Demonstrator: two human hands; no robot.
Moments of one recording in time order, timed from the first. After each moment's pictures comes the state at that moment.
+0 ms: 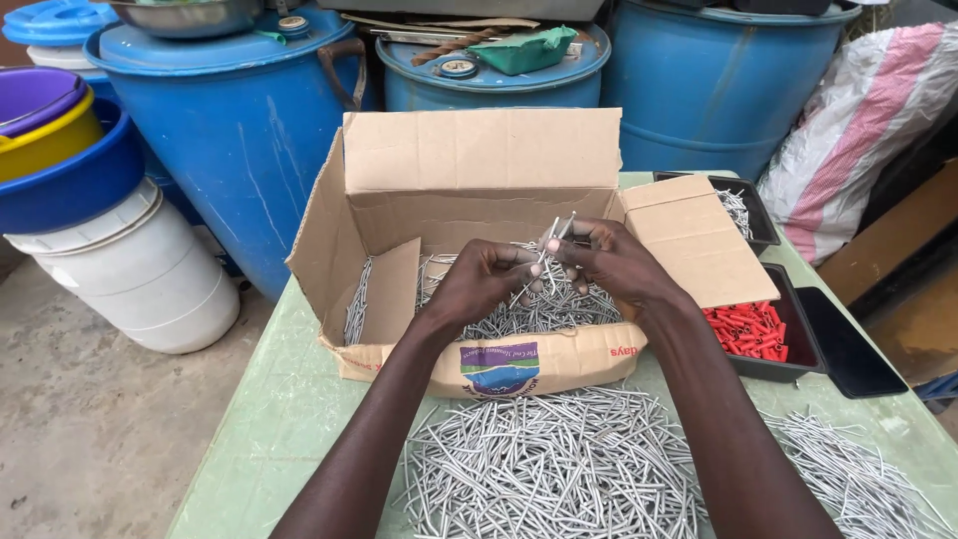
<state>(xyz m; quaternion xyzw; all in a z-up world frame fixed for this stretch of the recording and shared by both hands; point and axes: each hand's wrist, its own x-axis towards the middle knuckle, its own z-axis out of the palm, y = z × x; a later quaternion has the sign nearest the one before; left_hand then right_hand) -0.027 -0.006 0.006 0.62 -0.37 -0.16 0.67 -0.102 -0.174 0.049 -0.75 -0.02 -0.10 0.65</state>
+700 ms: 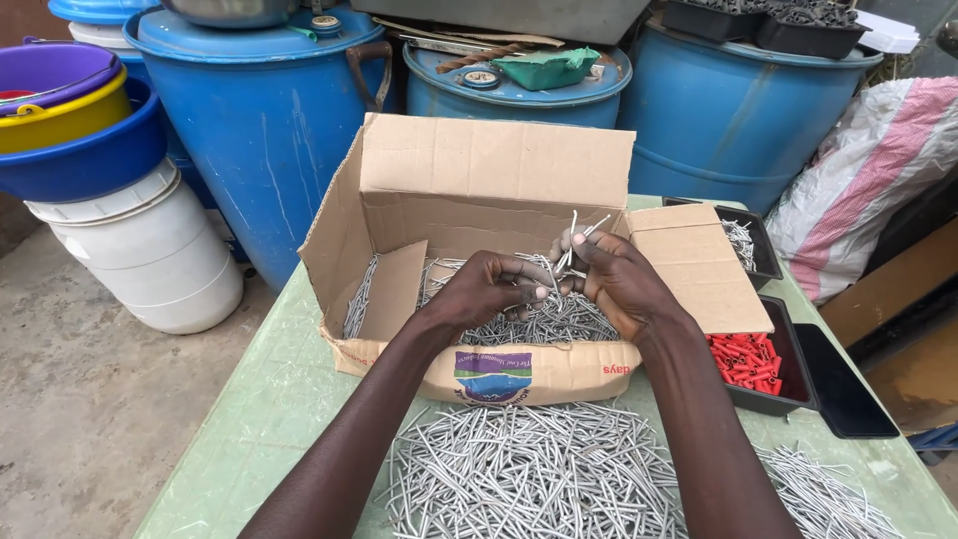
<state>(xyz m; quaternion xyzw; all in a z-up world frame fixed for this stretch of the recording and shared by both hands) -0.022 -0.007 -0.003 0.61 -0.36 -0.21 0.68 -0.087 -0.186 0.040 -0.66 -0.02 -0.07 0.75</state>
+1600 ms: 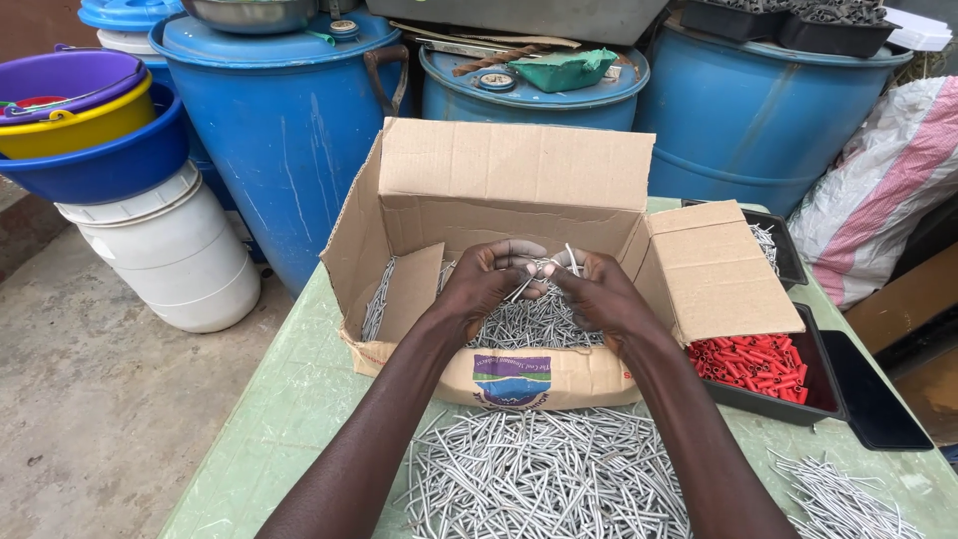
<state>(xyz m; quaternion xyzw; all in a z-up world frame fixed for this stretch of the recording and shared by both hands) -0.002 -0.006 -0.015 0.52 -0.27 -0.19 0.79 -0.095 -0.151 0.038 -0.74 0.01 -0.06 0.67</state>
